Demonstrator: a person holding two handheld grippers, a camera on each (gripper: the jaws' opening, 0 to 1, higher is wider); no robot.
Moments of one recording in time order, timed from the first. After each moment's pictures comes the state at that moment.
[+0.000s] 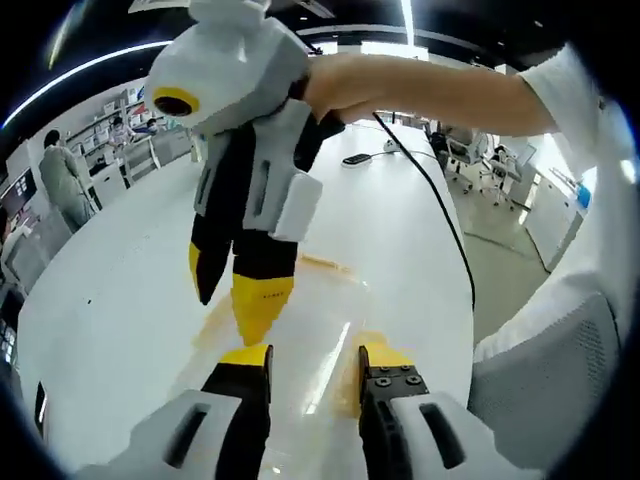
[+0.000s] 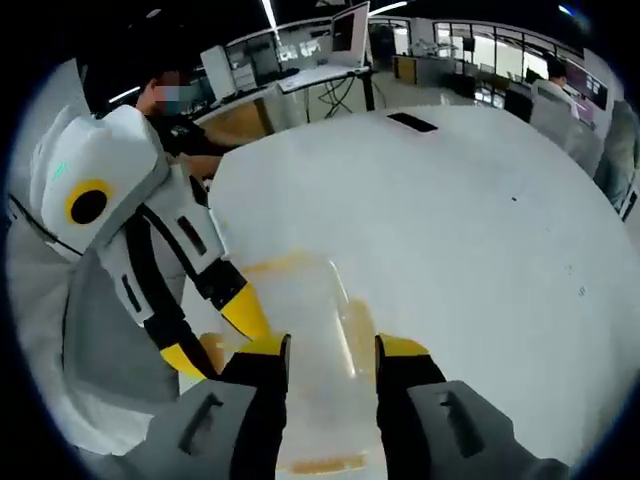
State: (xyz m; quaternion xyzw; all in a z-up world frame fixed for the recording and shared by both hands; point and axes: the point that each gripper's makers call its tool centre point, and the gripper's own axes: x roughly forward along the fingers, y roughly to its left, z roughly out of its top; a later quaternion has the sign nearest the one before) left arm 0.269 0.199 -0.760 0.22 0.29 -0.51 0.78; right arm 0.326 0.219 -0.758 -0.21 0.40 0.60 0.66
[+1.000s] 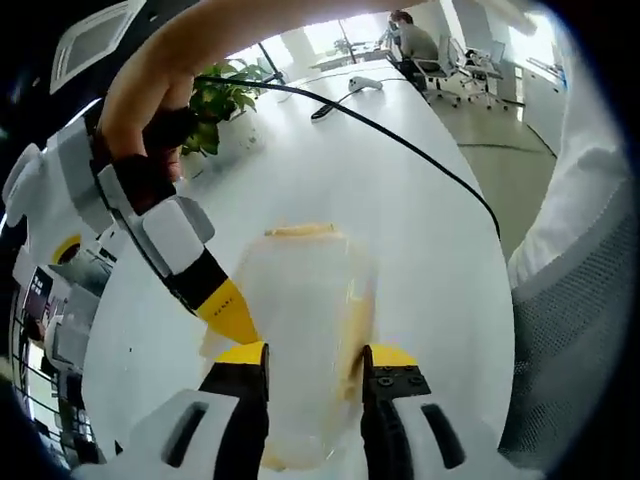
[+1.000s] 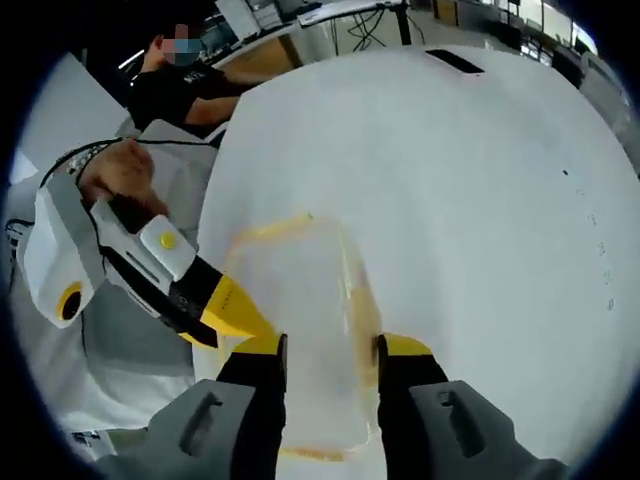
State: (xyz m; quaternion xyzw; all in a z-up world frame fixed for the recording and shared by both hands) left arm 0.270 0.197 -0.778 0.41 0.24 -0.48 0.74; right arm 0.323 0.215 -0.781 -0.27 0.50 0.60 0.56
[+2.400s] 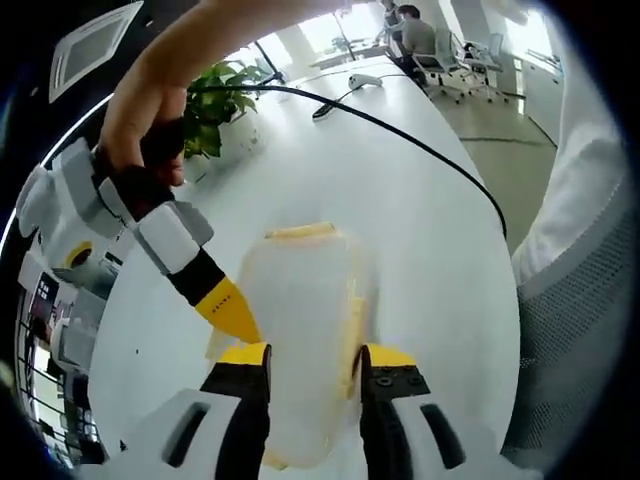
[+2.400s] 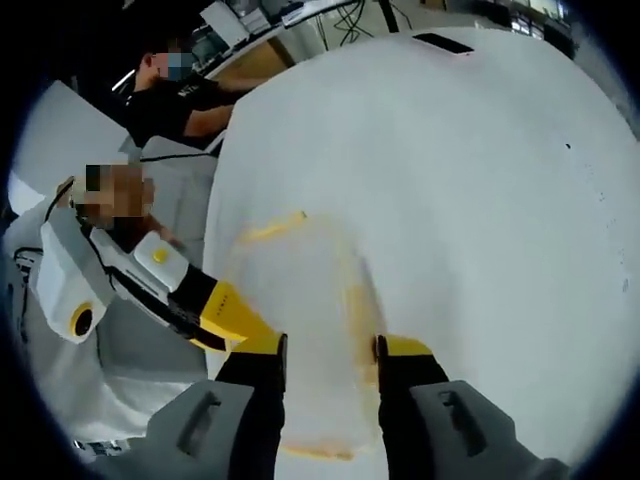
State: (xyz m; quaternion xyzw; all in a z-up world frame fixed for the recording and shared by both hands) left arm 0.268 0.200 -0.771 0.38 0.25 -0.46 0.76; right arm 0.322 0.214 -0.783 -0.27 0.50 0.60 0.56
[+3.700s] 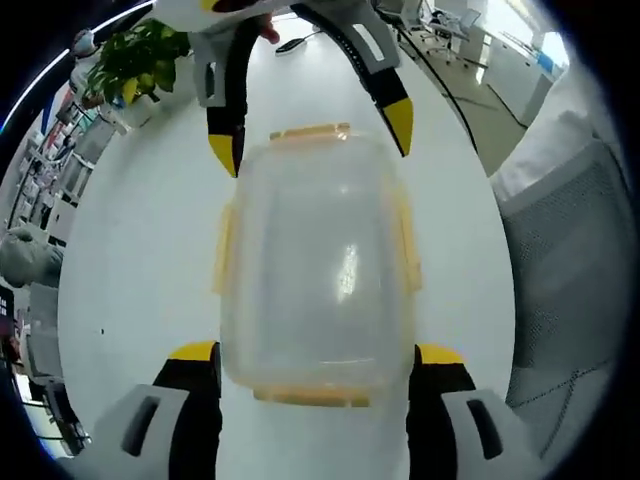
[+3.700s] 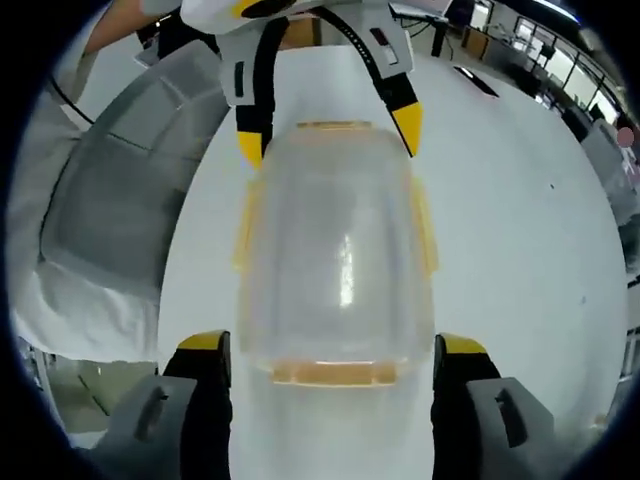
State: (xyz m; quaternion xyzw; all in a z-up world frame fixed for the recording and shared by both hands) left arm 0.302 0.257 -0.799 0.46 0.36 -0.53 0.61; right arm 0.292 0.150 -0.804 -0.38 0.41 0.60 0.58
